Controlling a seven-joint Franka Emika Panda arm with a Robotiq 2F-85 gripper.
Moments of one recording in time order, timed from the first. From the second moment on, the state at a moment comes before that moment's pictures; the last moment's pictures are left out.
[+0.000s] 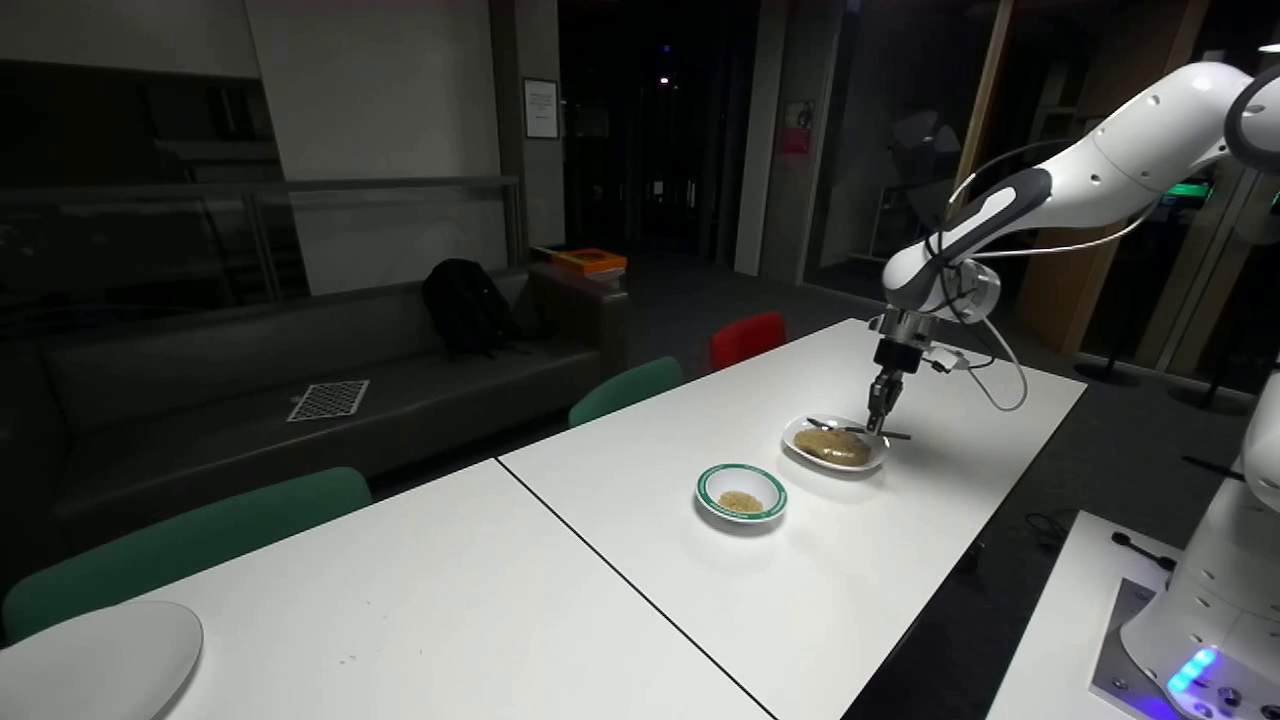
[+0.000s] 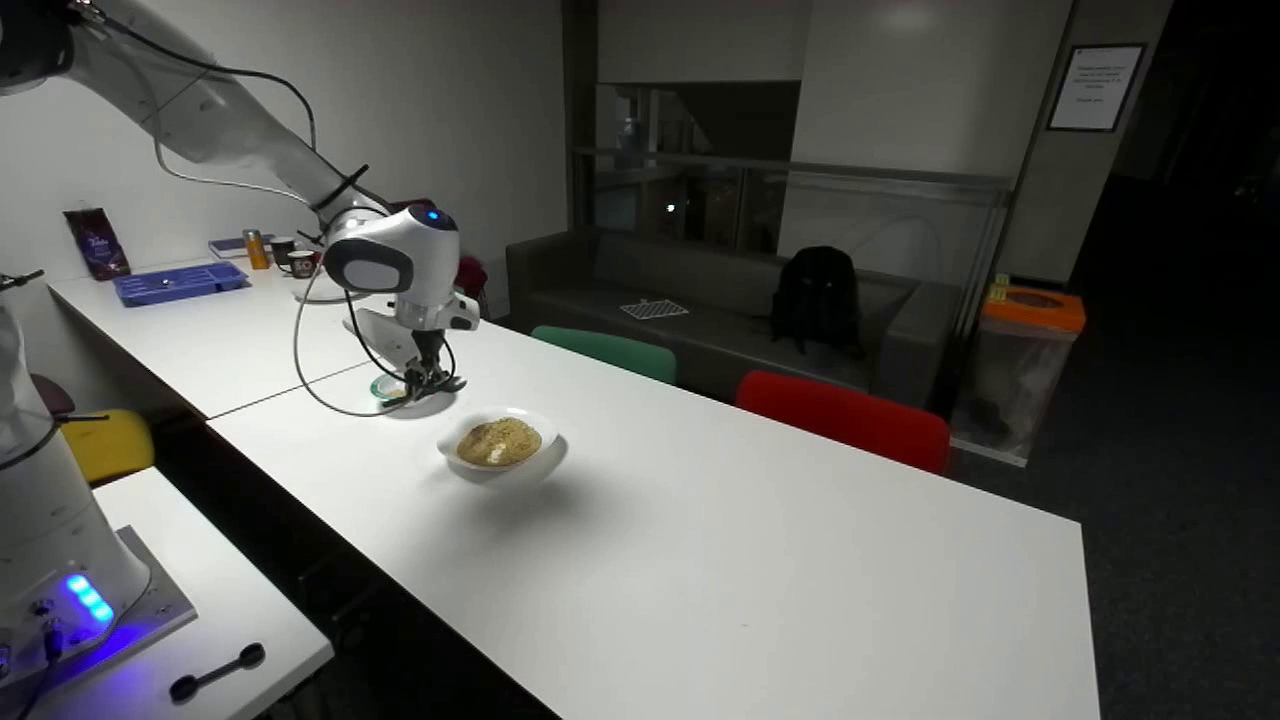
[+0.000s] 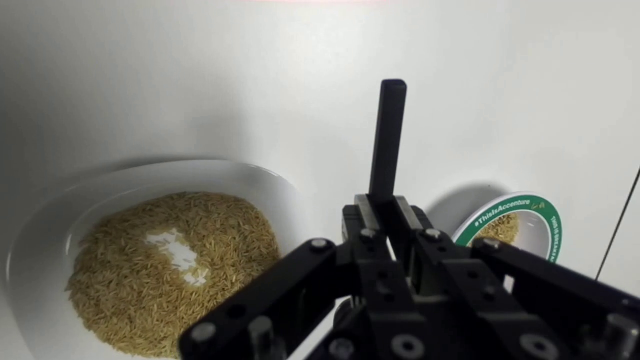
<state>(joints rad) -0.15 0.09 -0.10 -2.39 0.45 2.34 -0.66</state>
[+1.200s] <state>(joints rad) -0.21 0.22 -0.11 -2.36 0.67 2.34 -0.88</state>
